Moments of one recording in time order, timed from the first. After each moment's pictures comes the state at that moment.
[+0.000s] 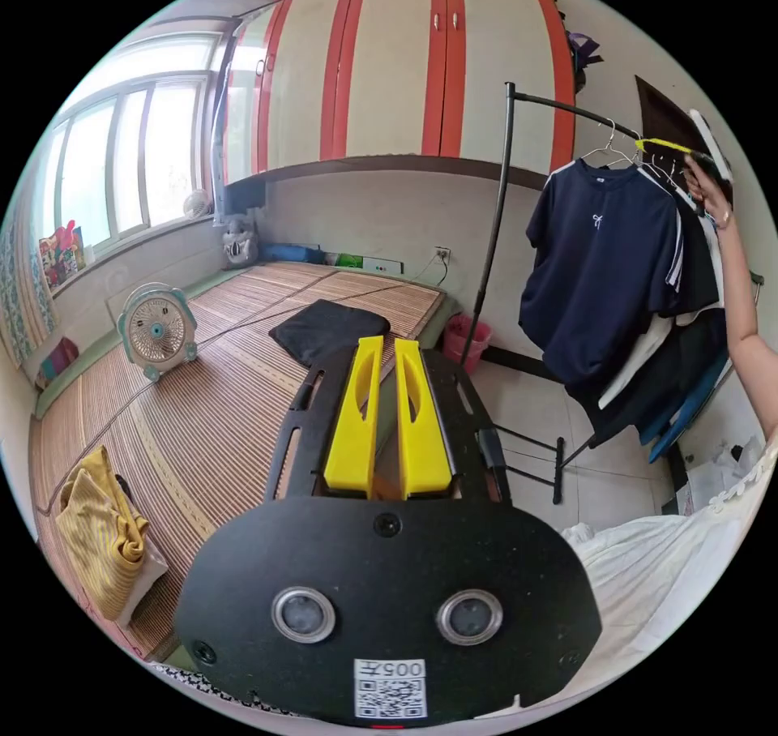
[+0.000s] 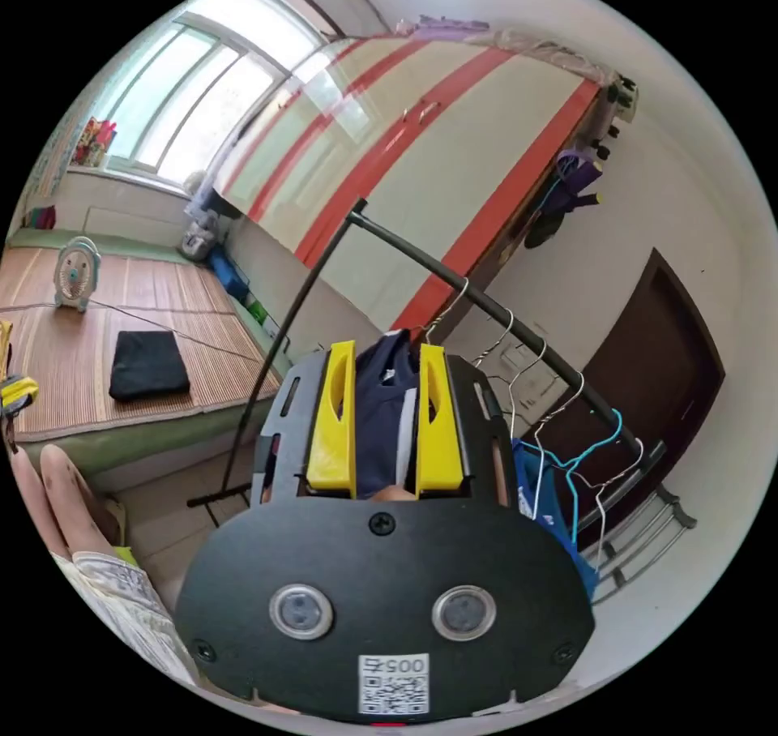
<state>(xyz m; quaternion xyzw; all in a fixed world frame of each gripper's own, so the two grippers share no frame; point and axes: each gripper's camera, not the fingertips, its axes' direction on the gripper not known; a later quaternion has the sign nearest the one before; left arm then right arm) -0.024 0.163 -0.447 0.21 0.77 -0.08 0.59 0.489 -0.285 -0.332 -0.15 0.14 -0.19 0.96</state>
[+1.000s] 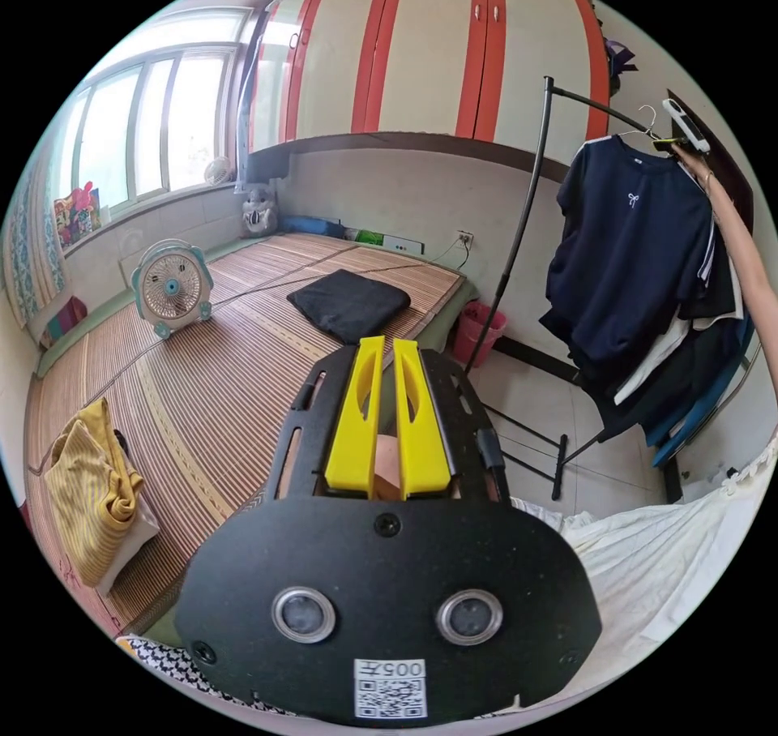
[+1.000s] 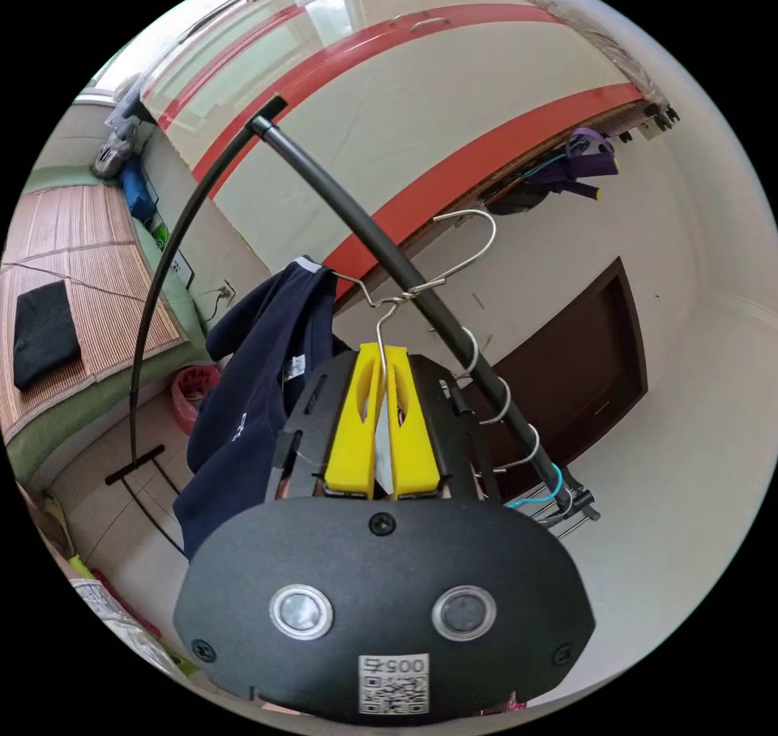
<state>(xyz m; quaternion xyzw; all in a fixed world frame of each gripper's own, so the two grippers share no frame) 0.012 0.194 -0.405 0.15 0.78 -0.10 0.60 0.517 -0.367 -0.271 -0.18 0.29 -0.25 0.91</state>
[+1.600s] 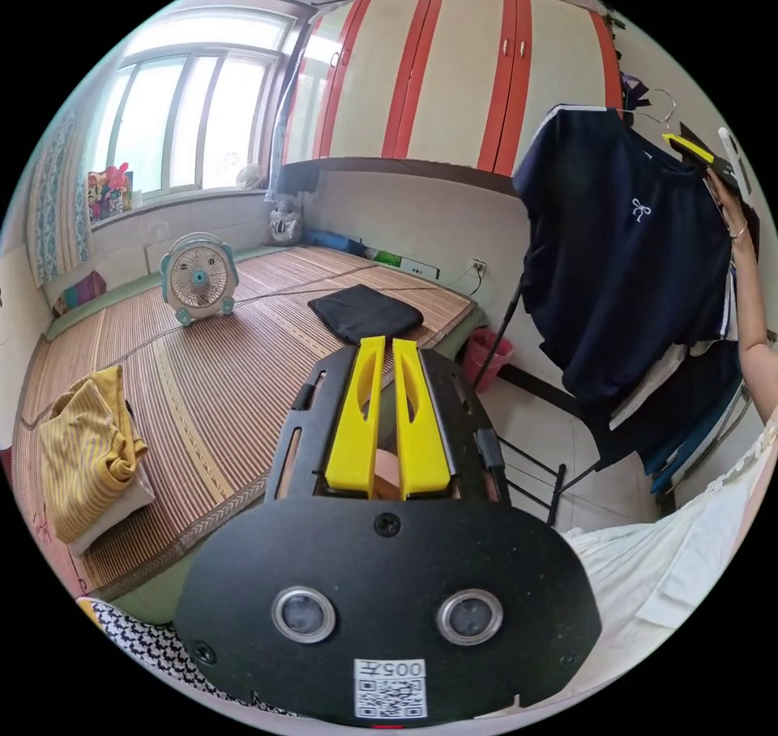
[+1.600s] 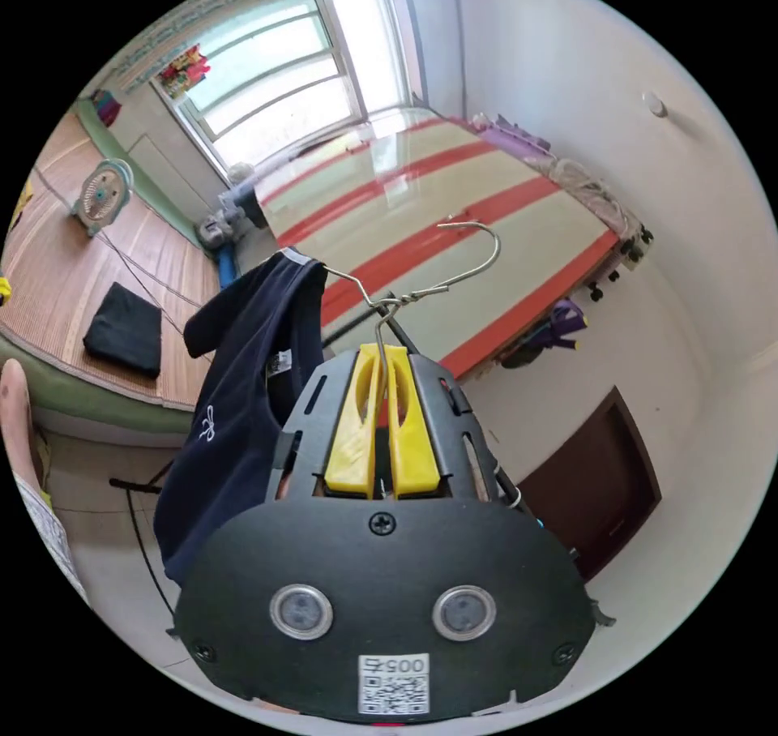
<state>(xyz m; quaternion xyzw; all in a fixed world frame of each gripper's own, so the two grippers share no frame) -0.014 0.249 -0.390 0.15 0.76 -0.17 0.61 0.340 -0.308 -0.458 0.06 0.11 -0.39 0.91</state>
